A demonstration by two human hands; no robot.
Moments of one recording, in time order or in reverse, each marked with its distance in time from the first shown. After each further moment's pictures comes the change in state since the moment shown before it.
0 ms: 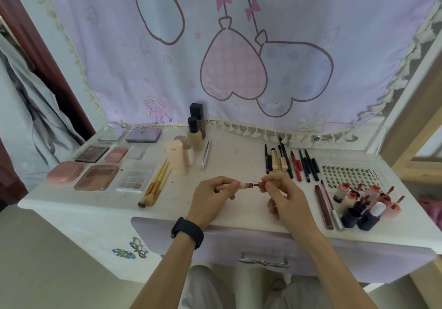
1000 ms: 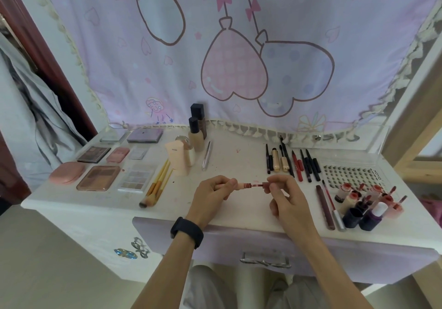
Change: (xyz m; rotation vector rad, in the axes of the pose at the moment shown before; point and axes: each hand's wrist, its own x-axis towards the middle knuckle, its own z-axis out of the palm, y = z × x) left_hand 0.002 0.001 -0.003 -0.023 -0.001 -0.031; right_hand -0.005 0.005 0.004 0.042 0.034 -0.034
